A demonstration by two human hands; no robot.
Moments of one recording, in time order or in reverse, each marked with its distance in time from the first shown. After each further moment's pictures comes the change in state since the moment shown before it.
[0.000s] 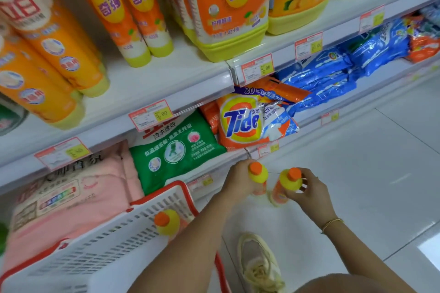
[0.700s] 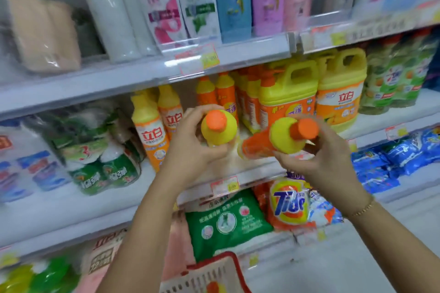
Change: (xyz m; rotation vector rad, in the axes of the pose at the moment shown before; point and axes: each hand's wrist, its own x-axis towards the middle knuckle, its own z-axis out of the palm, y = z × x) left_hand -0.178 0.137 -0.295 -0.138 0.676 0.662; right_hand -0.011 -0.337 -0.063 0.353 0.060 -0.824
